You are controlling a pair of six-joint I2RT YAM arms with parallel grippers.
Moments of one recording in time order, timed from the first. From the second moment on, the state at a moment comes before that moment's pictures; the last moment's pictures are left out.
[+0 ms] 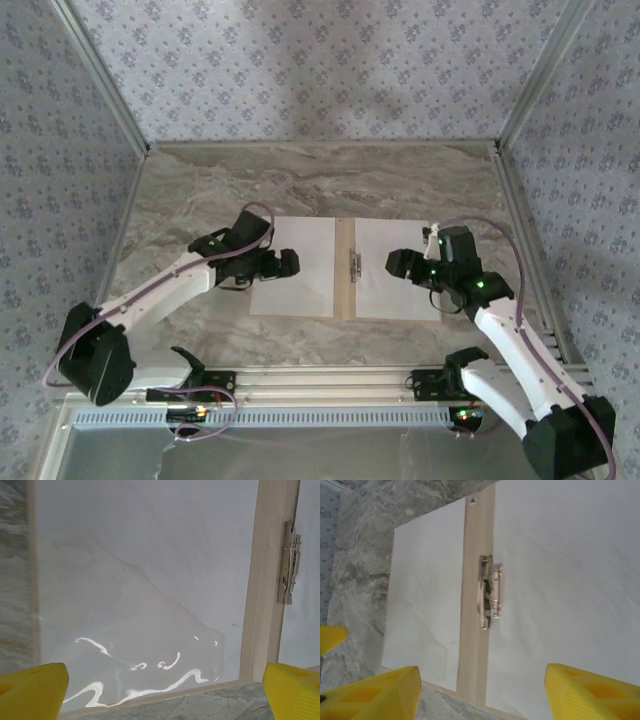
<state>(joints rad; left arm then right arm) -0.64 1.26 0.91 -0.70 0.07 -0.71 0.28 0.84 0.63 -0.55 -0.35 0.58</state>
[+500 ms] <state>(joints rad) -0.59 1.00 0.54 -0.75 0.07 -0.83 0.12 0.84 0.43 -0.40 -0.47 0.67</state>
